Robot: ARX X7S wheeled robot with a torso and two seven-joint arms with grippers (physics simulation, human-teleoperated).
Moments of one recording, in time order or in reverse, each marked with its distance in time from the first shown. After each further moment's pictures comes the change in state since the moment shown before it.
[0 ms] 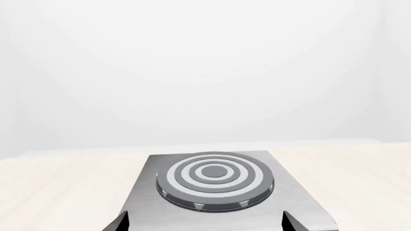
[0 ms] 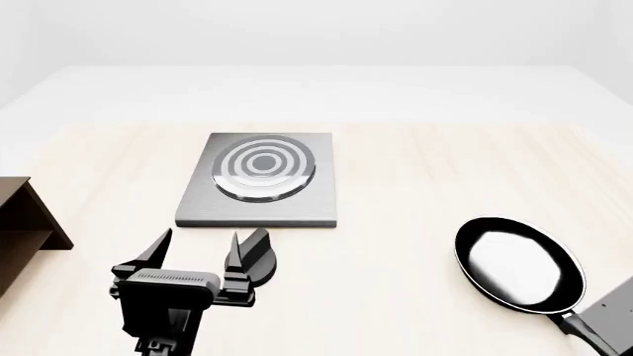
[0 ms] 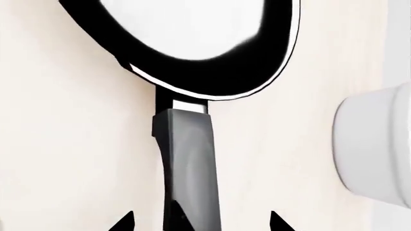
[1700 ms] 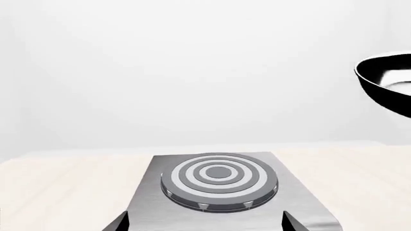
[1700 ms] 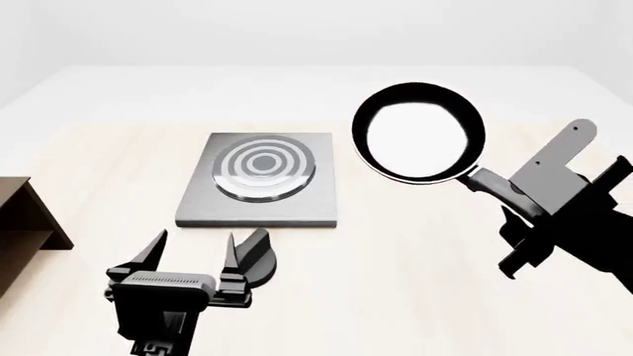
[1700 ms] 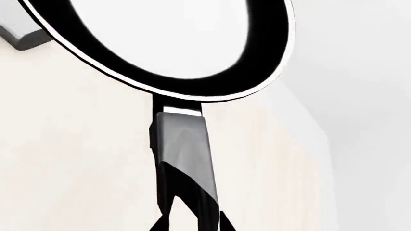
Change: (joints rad) left arm 0.009 -0.030 0.017 0.007 -0.023 0.019 -0.036; right arm 0.699 -0.247 -0.118 -0.203 -0.185 0.222 -0.270
